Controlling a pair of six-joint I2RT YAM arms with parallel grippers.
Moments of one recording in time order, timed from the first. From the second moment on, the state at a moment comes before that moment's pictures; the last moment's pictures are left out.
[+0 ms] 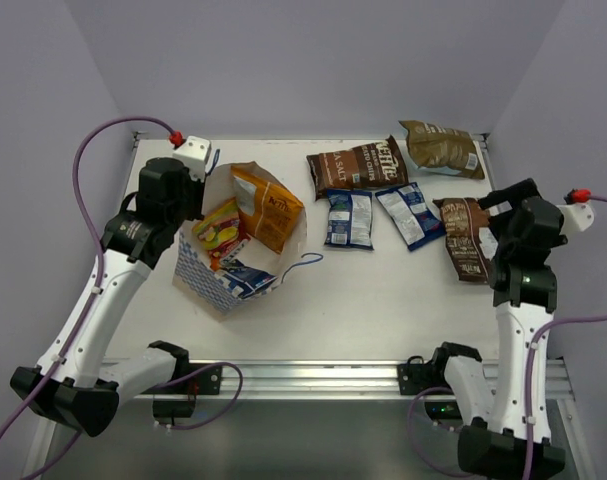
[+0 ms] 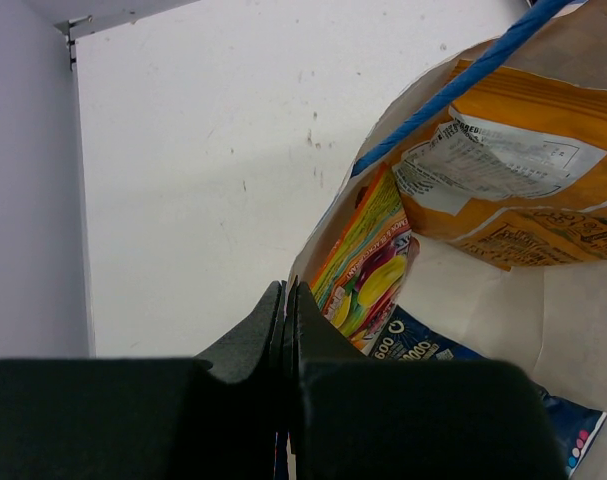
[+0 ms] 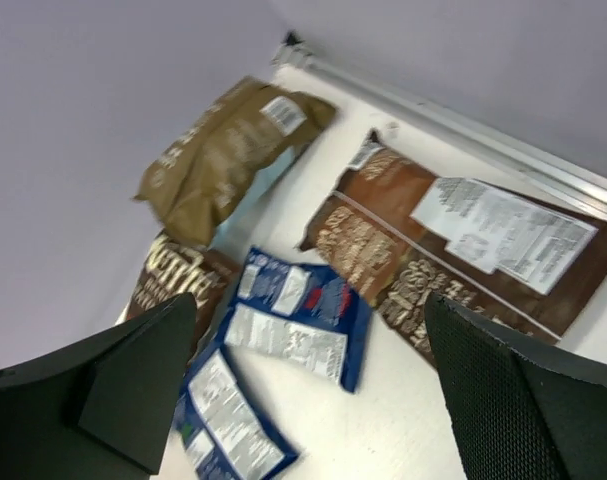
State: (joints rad) left arm -0.32 1.08 1.24 -0.68 -0.22 0.06; right arm -0.25 0.84 0.99 -0.55 0.34 0.77
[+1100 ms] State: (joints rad) left arm -0.32 1.10 1.26 -0.68 -0.15 0.07; right arm 0.85 1.90 1.99 -0.60 -0.19 -0.34
